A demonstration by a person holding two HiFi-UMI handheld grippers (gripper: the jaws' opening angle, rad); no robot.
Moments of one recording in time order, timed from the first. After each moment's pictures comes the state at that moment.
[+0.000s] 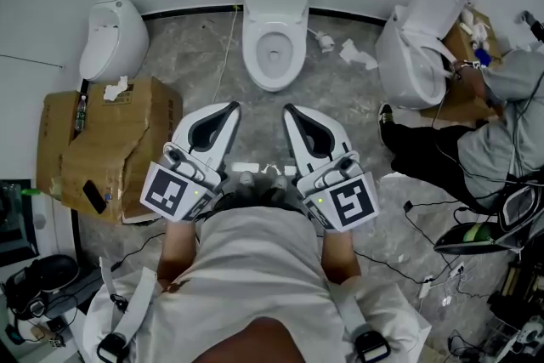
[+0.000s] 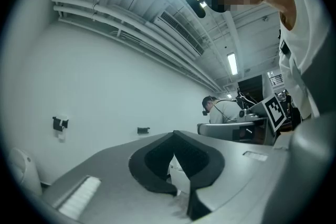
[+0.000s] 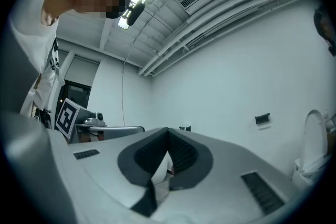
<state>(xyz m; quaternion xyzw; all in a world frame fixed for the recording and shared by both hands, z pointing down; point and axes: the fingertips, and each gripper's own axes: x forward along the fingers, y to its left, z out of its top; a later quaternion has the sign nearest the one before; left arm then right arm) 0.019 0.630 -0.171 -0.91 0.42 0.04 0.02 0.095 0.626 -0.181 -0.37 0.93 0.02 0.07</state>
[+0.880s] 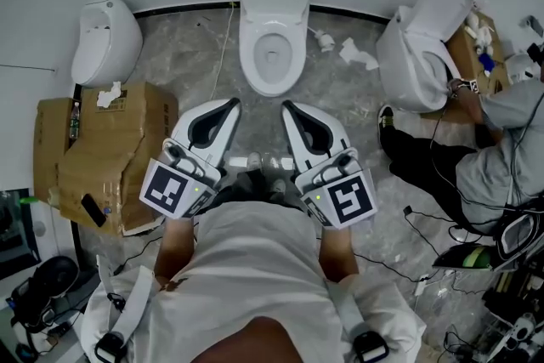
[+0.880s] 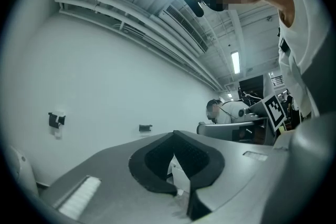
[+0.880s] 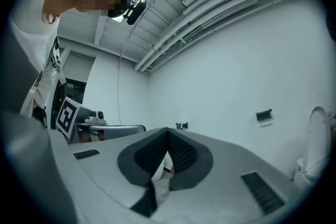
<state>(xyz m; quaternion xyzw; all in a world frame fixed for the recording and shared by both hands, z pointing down) -0.003 0.537 -0.150 -0.91 0.42 0.03 0.00 0.068 0.533 -0.159 -0.37 0.93 0.00 0.05</state>
